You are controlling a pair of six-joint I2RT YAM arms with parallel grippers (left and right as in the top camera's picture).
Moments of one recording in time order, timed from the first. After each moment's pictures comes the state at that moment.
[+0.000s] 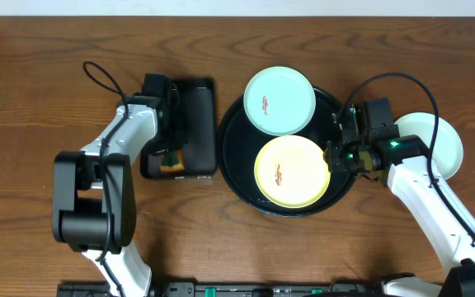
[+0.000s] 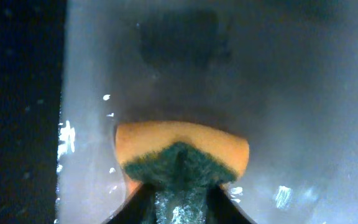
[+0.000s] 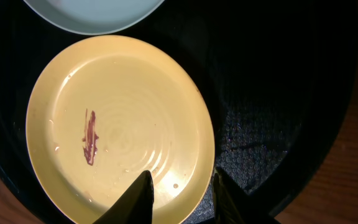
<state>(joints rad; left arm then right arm) -0.08 1.91 1.20 -0.73 0.00 -0.38 0.21 1.44 0.94 -0.69 -0.19 0.17</state>
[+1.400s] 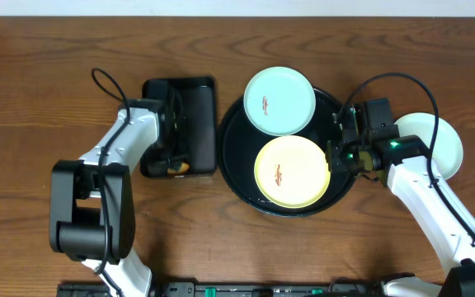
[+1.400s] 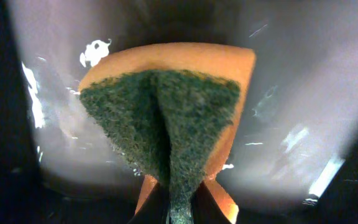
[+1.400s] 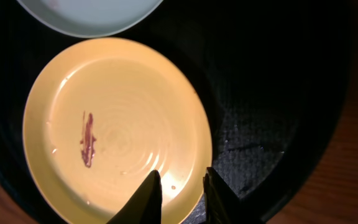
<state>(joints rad) -0.11 1.85 1.19 -0.90 0.08 -0.34 0.21 1.44 0.94 -0.68 -0.18 0.18</state>
